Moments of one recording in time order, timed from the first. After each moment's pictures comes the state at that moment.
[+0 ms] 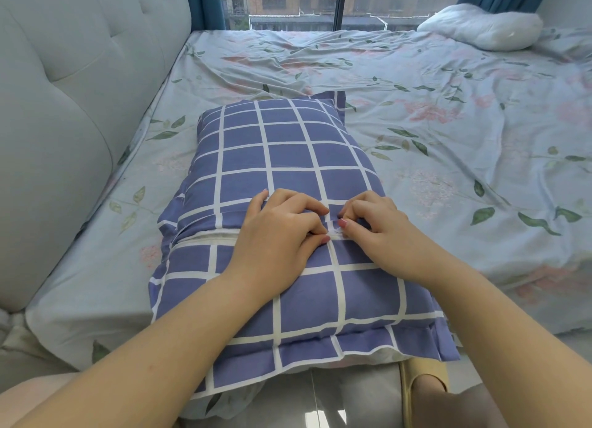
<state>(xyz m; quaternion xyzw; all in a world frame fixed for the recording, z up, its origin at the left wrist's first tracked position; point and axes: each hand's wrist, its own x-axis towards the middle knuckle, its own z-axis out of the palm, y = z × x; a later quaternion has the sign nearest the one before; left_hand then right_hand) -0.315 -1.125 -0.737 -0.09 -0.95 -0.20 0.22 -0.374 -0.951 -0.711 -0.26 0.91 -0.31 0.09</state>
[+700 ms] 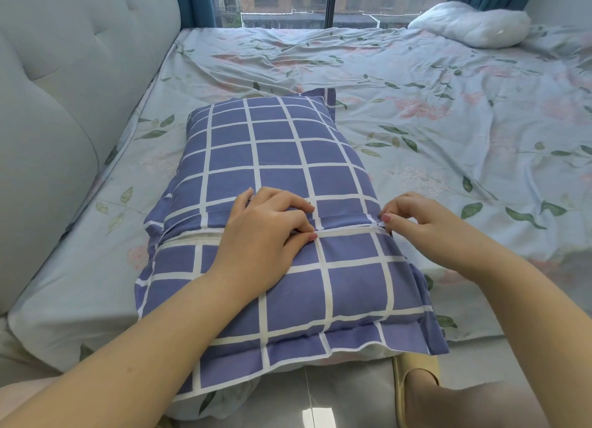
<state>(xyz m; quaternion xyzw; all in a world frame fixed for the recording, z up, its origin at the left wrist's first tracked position) -0.313 -1.126 -0.735 -0.08 -0.95 -0.21 0.20 -0.393 -0.889 -0.710 -0.18 0.91 -0.35 0.12</state>
